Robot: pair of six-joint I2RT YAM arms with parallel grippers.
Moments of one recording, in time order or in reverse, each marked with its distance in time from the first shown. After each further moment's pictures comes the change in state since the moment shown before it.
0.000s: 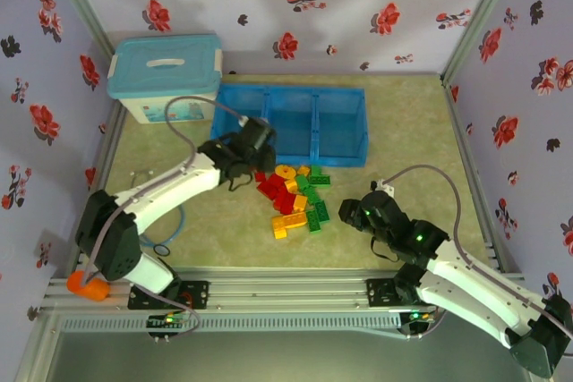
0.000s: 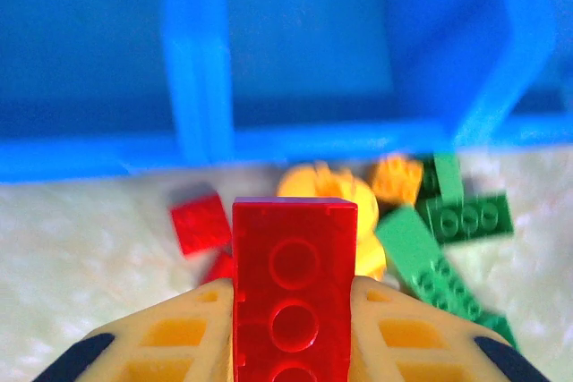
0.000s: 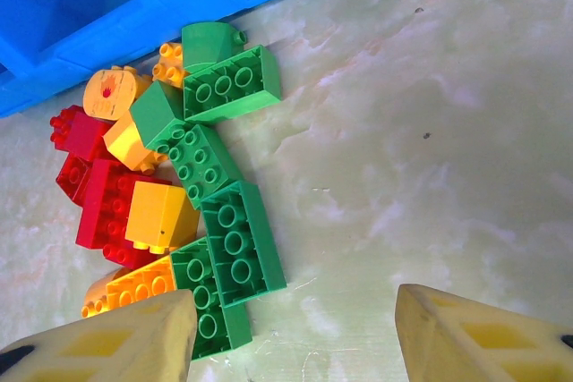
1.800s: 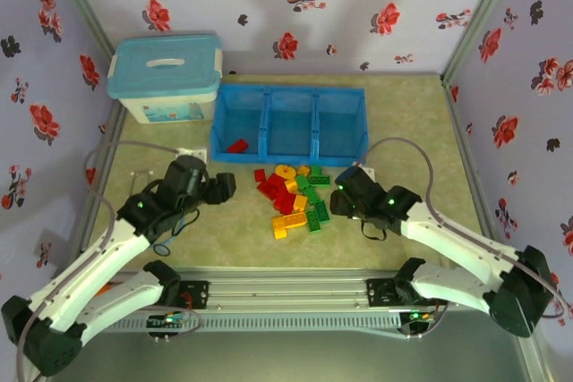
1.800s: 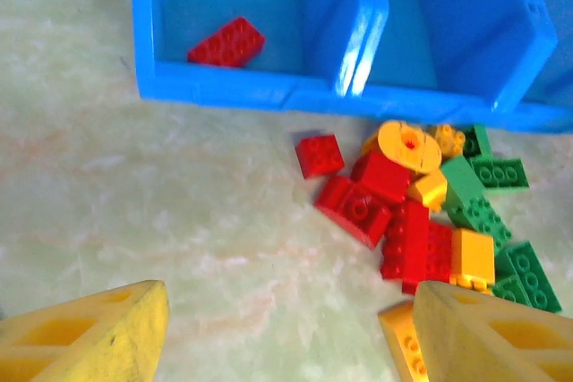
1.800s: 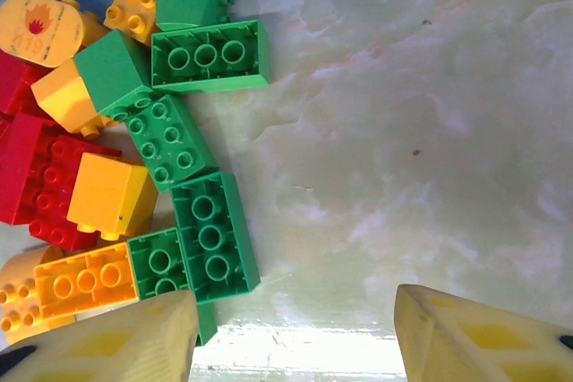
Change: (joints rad) left arm 0.052 -0.707 -0.467 -0.071 0.008 0.008; right arm 0.006 0.421 0.311 -0.171 0.008 -0.167
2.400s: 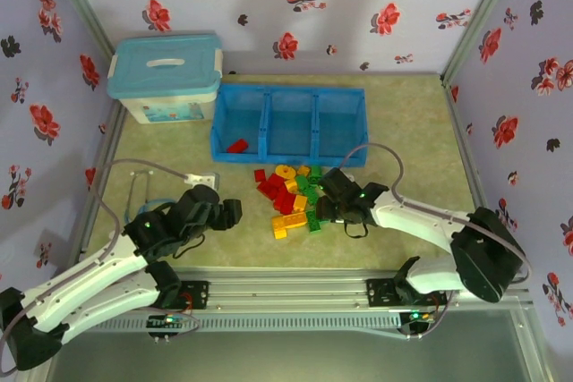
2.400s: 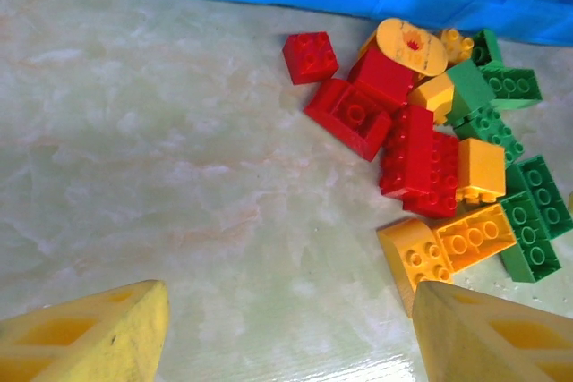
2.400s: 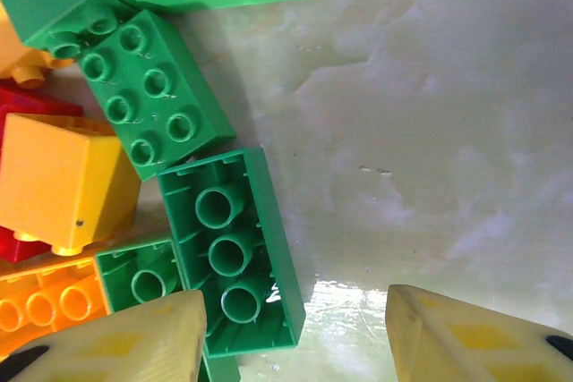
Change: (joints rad) left arm -0.219 -0.073 -0.141 -0.028 -0.101 -0.166; right arm 0.006 0.256 -0.056 0.211 -0.121 0.032
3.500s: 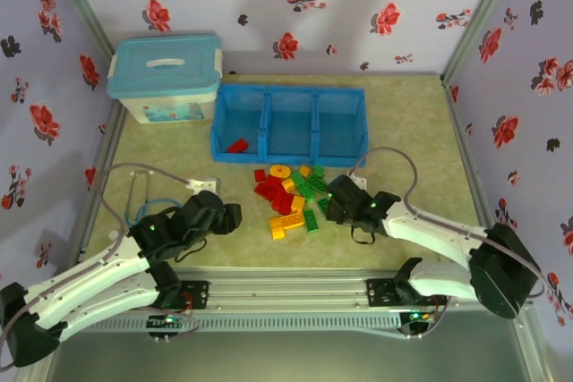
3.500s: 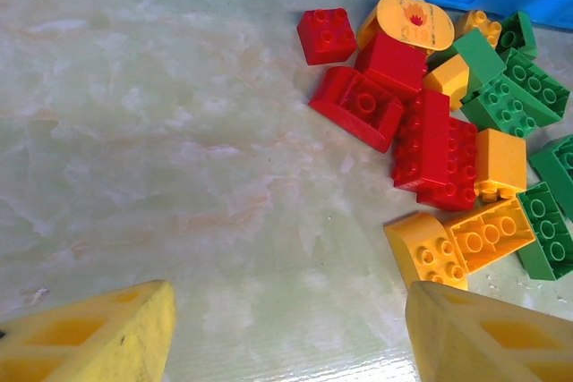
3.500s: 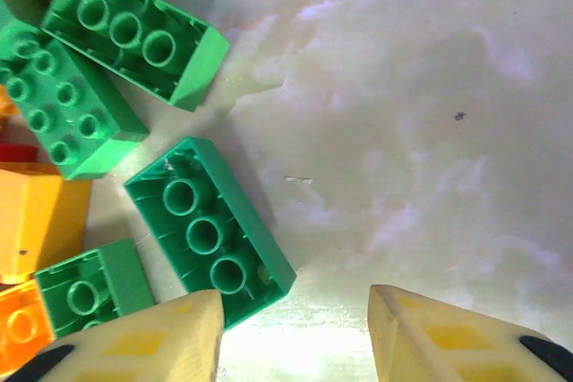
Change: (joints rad) left arm -0.039 0.000 -0.047 0.023 -0.034 -0.048; right arm 0.009 -0.159 -0.083 -0.013 0.117 0.071
